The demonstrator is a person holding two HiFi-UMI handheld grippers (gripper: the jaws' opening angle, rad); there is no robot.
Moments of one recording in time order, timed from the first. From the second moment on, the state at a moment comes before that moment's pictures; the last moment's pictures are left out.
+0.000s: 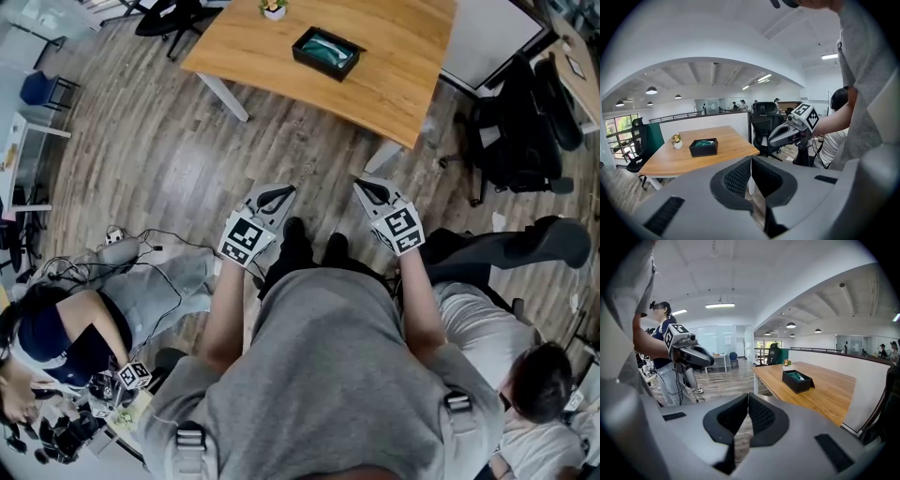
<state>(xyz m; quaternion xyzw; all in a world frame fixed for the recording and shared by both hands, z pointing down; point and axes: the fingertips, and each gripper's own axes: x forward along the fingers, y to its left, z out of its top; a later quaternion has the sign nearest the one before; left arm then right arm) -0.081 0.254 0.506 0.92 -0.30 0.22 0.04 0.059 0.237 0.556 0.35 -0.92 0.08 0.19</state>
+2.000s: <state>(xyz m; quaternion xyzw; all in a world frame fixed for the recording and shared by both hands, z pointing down) -0.079 0.255 0.492 0.91 -0.35 0.20 0.04 0.058 0.240 0.543 0.32 -0.93 0.07 0.16</state>
